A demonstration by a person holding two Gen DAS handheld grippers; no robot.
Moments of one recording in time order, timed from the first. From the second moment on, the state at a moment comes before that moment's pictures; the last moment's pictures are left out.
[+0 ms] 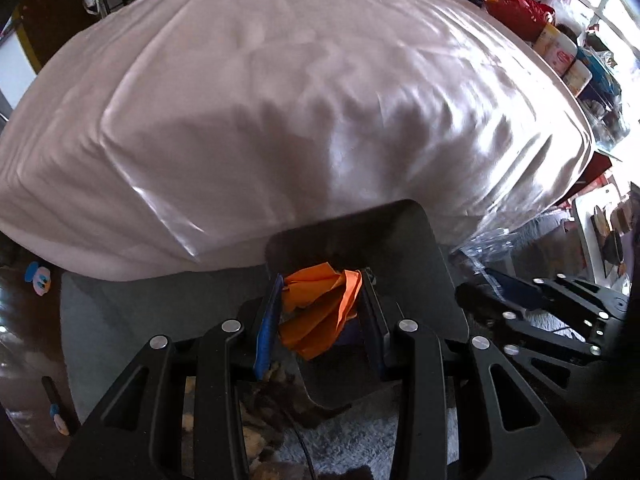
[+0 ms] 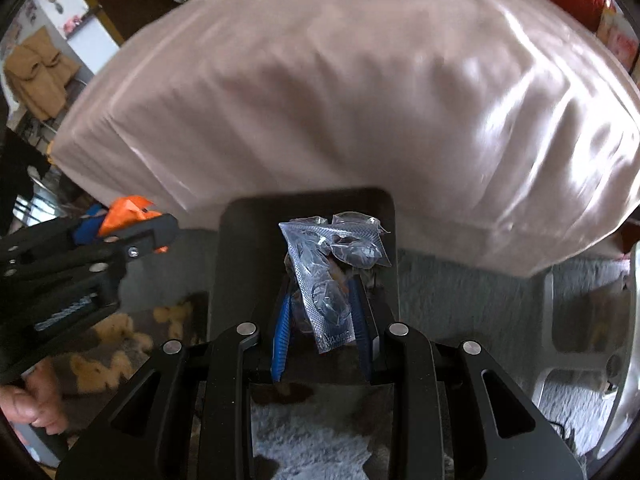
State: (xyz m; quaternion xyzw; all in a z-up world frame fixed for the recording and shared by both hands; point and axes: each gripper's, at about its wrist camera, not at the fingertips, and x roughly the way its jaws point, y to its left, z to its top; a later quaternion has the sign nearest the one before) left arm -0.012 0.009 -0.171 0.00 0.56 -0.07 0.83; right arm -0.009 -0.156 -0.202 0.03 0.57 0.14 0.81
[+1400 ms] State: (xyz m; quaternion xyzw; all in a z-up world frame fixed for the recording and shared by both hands) left arm -0.028 0.049 -0.045 0.00 0.35 0.02 0.94; right arm -0.009 -0.200 -0.091 -0.02 0.36 0.02 0.93
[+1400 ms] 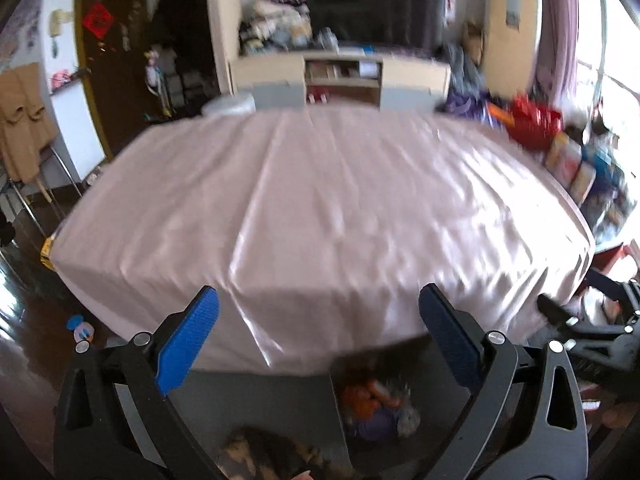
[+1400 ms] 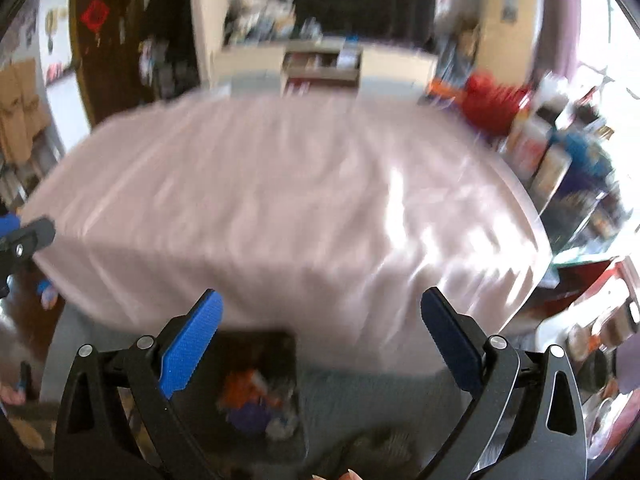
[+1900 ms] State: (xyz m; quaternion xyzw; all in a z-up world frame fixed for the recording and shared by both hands) left arm -0.042 0.043 0.013 0.07 0.22 0.06 0.97; right arm -0.024 -0.228 -0.010 0.02 0.19 -0.03 0.98
